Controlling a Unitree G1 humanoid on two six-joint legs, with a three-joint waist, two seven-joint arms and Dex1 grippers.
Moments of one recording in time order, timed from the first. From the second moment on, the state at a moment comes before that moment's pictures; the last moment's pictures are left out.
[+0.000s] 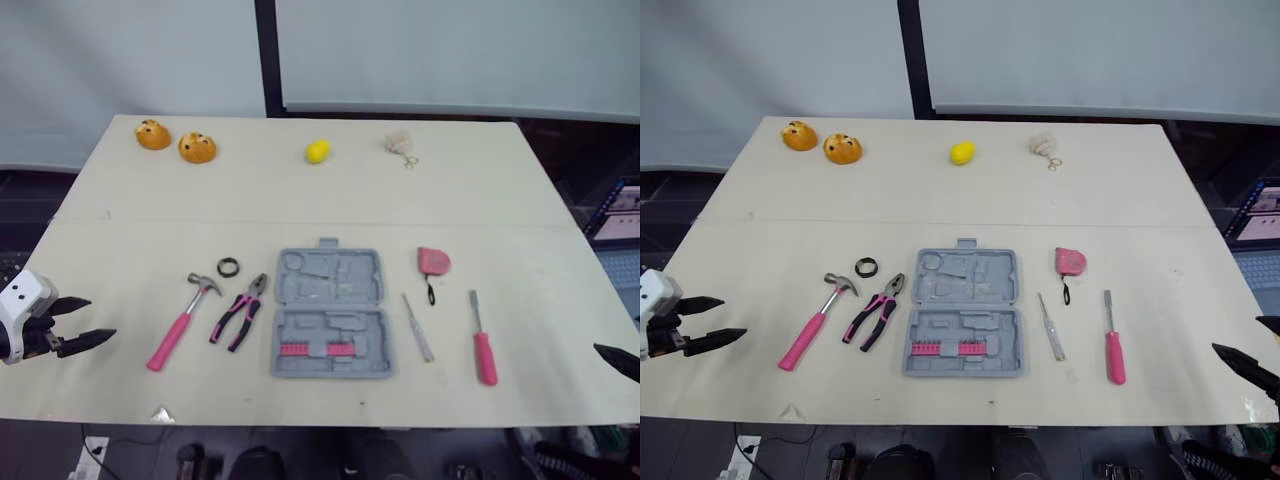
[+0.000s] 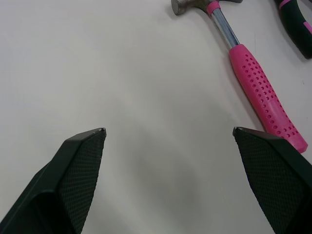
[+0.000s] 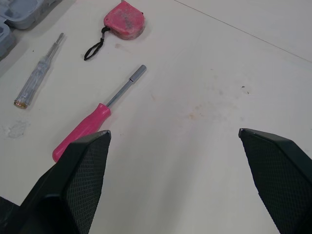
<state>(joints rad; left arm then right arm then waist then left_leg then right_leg) -0.22 1.08 0.29 0.78 -0.23 -0.05 -1.20 0.48 -0.92 -0.89 -0.13 0.49 0.41 1.07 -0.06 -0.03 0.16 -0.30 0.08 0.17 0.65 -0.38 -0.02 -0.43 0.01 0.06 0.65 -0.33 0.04</state>
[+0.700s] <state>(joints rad) -0.23 1.06 0.27 0.75 -0.23 -0.02 -1.19 0.44 -0.91 -0.87 -0.16 0.48 0.43 1.04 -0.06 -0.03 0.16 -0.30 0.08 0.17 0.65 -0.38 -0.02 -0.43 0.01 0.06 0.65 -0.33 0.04</state>
